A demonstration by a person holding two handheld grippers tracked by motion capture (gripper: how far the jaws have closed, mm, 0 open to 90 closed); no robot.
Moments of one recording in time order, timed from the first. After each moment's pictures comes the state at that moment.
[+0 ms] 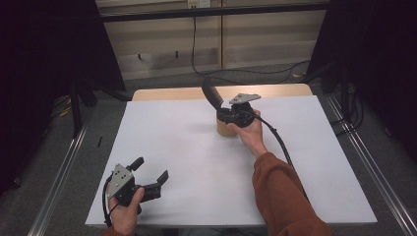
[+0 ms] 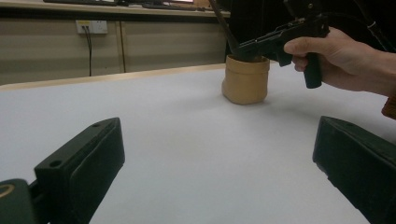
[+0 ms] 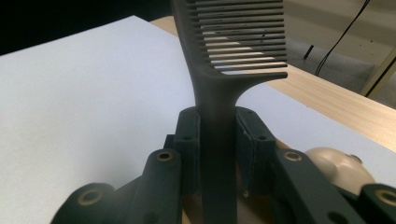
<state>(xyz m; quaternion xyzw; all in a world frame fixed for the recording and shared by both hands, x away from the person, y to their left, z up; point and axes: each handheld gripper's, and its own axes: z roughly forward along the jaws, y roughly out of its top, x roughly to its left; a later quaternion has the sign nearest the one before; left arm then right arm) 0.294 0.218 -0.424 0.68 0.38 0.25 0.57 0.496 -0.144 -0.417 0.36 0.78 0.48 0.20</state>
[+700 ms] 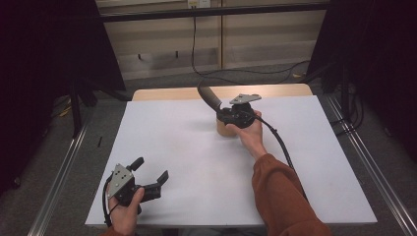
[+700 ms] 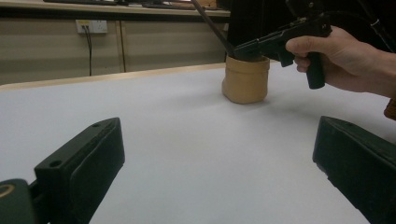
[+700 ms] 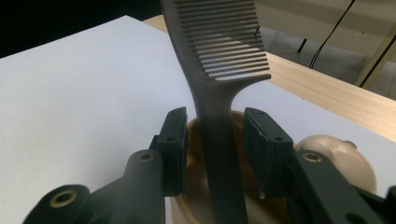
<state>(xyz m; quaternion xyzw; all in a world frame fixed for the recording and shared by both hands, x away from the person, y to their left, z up) 0.294 0.218 -0.424 0.68 0.38 0.25 0.57 0.492 -0.144 -0.417 0.38 0.77 0.47 0.21</state>
